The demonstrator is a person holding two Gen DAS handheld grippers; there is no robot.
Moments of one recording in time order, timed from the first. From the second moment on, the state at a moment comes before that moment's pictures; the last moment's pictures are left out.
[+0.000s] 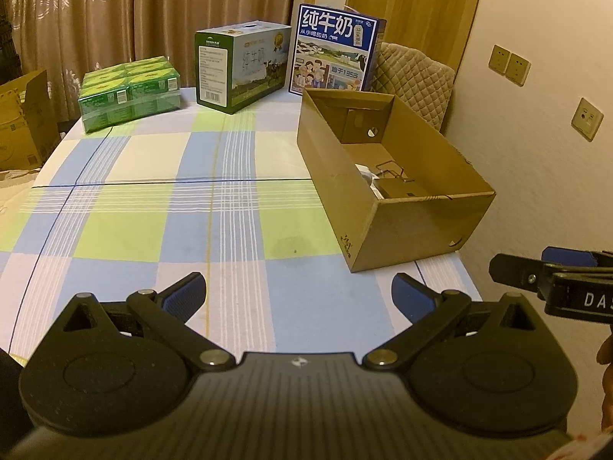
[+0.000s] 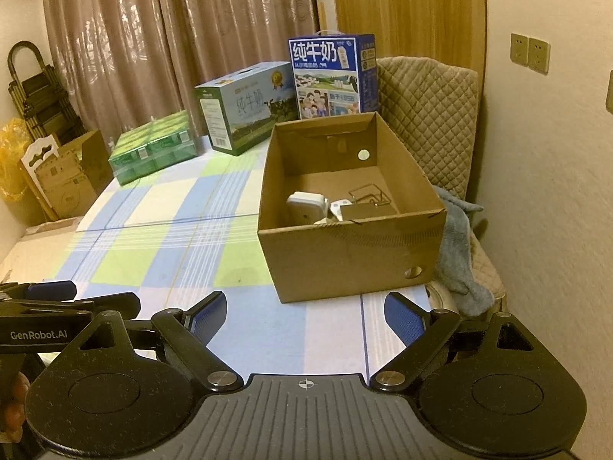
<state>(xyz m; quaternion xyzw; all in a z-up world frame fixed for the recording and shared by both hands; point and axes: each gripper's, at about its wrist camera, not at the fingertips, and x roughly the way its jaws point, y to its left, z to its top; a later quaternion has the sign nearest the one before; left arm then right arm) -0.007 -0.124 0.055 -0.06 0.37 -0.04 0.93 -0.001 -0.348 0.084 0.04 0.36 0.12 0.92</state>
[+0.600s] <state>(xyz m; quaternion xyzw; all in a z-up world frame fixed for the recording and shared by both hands) -0.005 -0.124 0.055 -0.06 0.37 -0.04 0.93 -0.001 -0.348 0.083 0.04 0.36 0.12 0.92</state>
